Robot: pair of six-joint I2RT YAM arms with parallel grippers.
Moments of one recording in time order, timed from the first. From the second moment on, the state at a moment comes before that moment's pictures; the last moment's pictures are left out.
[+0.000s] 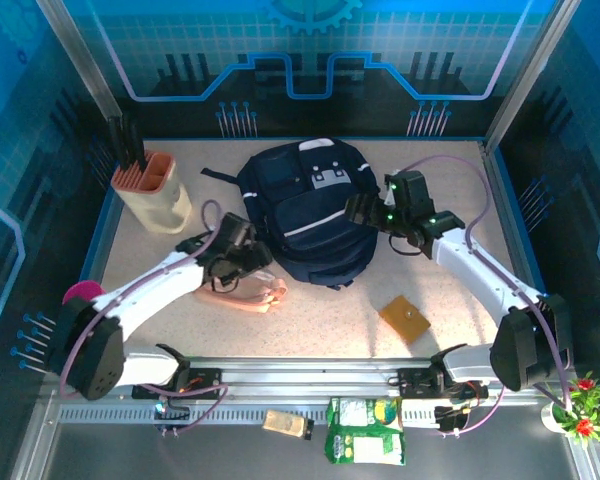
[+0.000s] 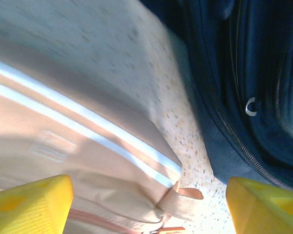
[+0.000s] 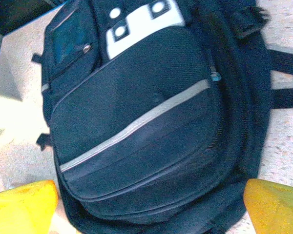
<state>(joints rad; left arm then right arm) -0.46 1.25 0.82 -0.63 -0.03 -0.95 0.37 1.36 1.05 -0.43 -0.13 0.58</state>
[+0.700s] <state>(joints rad) -0.33 1.09 0.51 -0.60 -0.06 -1.18 0.49 1.50 1.15 -0.41 -0.13 0.52</state>
